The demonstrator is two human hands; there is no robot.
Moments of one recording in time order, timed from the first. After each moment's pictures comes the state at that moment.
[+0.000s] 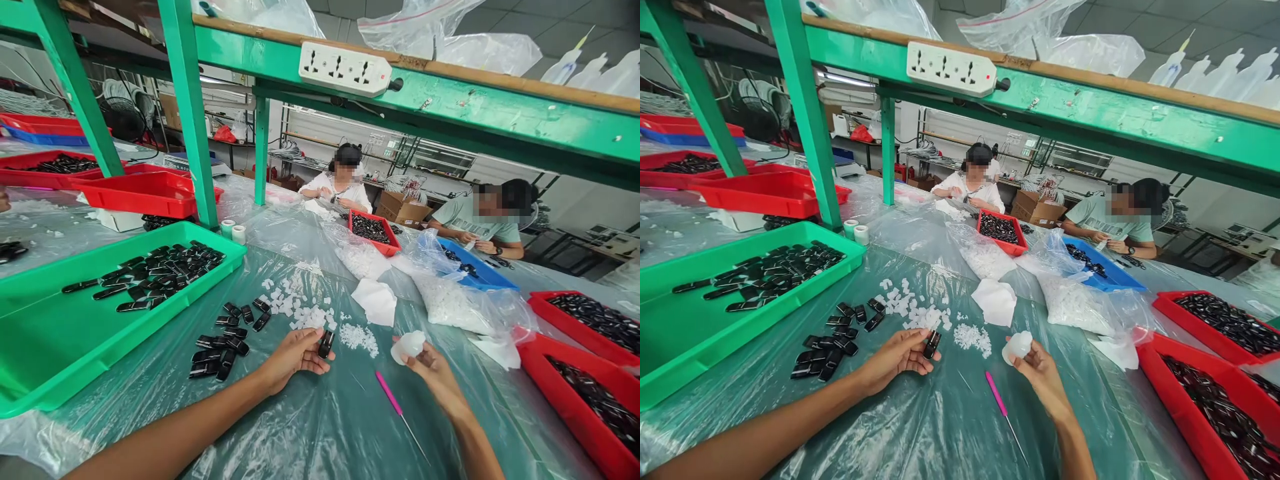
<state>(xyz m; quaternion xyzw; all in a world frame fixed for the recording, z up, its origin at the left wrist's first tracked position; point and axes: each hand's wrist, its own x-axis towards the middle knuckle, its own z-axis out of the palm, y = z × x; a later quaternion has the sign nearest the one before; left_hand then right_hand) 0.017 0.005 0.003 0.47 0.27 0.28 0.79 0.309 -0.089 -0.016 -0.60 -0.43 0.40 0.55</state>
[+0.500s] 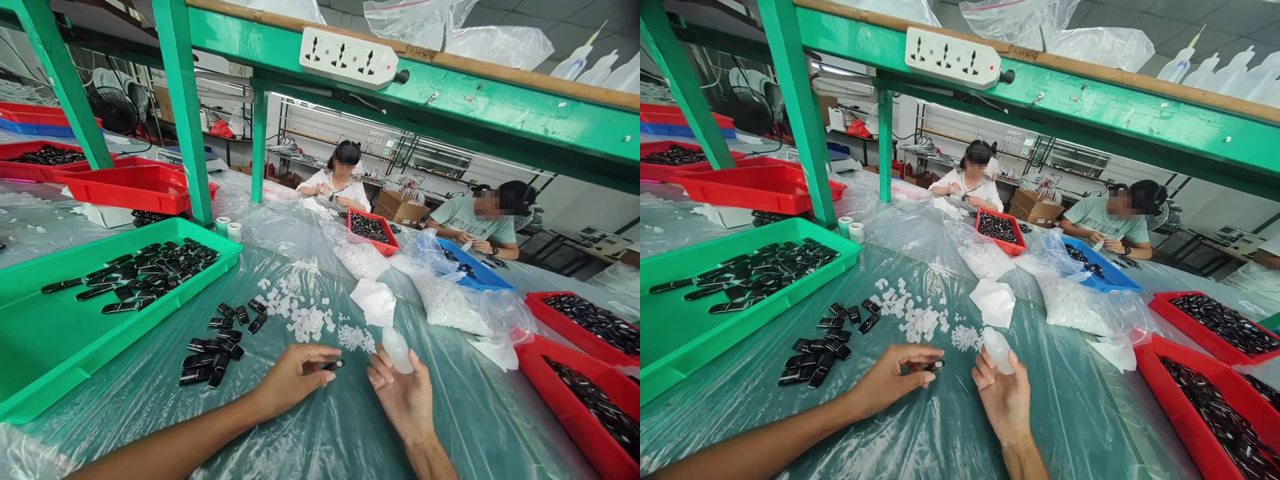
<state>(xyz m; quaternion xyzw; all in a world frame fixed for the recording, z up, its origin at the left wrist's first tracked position) 0.018 -0.007 -0.006 0.68 0.26 0.30 0.62 0.213 -0.078 -0.006 -0.24 -0.18 0.60 0.74</state>
